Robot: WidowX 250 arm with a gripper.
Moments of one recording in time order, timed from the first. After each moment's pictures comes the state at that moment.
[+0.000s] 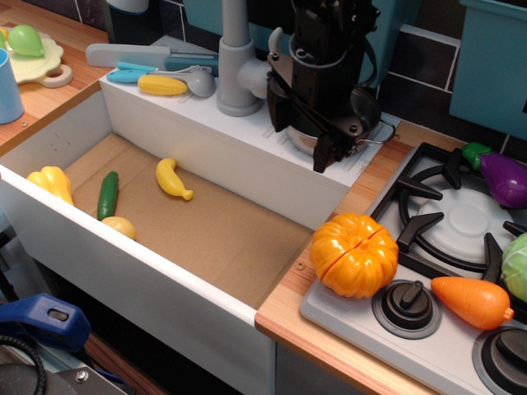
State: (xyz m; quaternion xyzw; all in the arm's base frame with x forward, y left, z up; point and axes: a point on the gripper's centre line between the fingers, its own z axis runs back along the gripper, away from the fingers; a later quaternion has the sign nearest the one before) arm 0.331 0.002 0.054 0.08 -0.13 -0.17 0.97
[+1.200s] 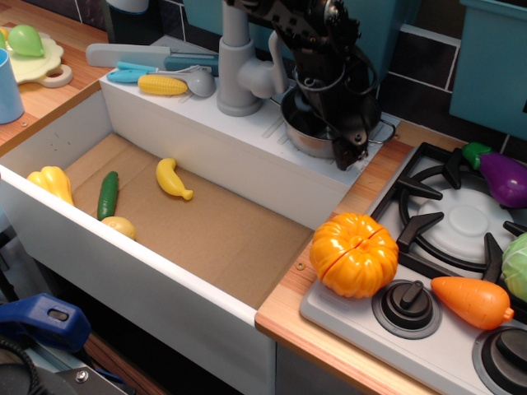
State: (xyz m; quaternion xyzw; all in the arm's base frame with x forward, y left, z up) arm 0.378 0.002 0.018 0.03 -0.21 -0.22 0.95
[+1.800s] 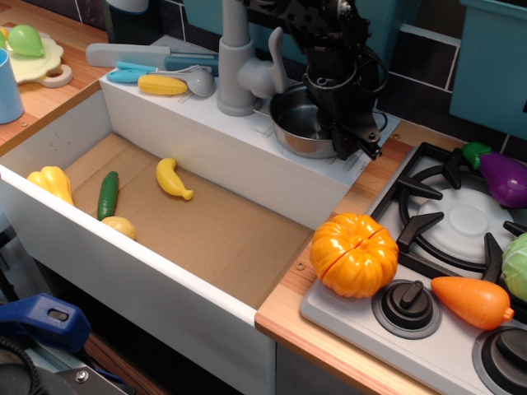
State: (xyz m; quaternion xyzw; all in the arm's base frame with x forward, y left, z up) arm 0.379 -0.004 0.017 0.01 -0.19 -0.18 0.97
